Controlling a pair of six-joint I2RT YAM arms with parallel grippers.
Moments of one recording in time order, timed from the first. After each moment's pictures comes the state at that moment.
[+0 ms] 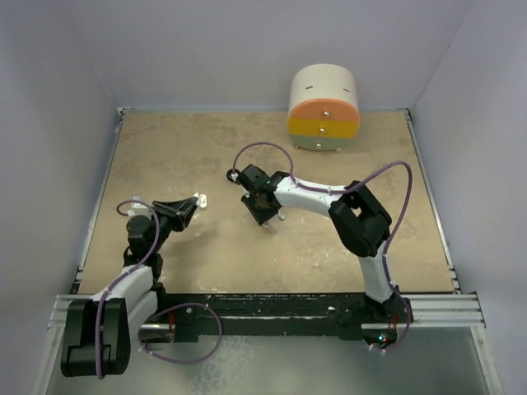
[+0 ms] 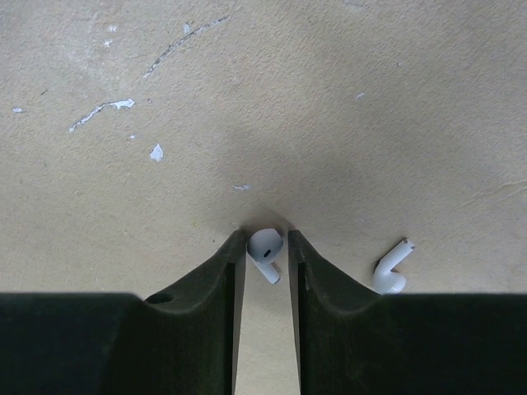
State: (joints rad) left arm 0.05 0.95 0.06 0.72 0.36 -1.49; right arm 0.85 2.04 1.47 -0.64 0.08 0.19
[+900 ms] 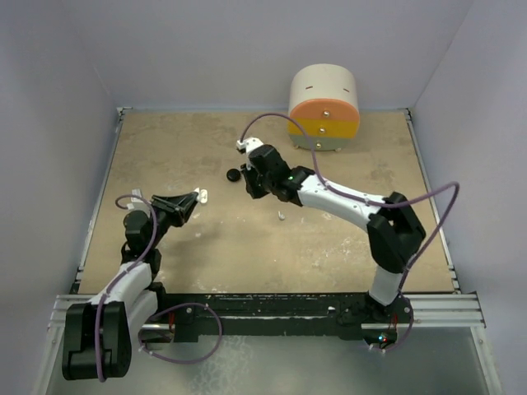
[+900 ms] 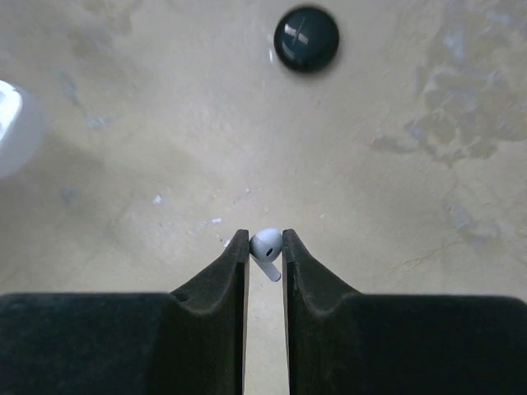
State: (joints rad) left arm 0.06 0.93 0.10 0.68 0.41 -1.49; right arm 0.83 1.86 1.44 -0.39 0.11 0.20
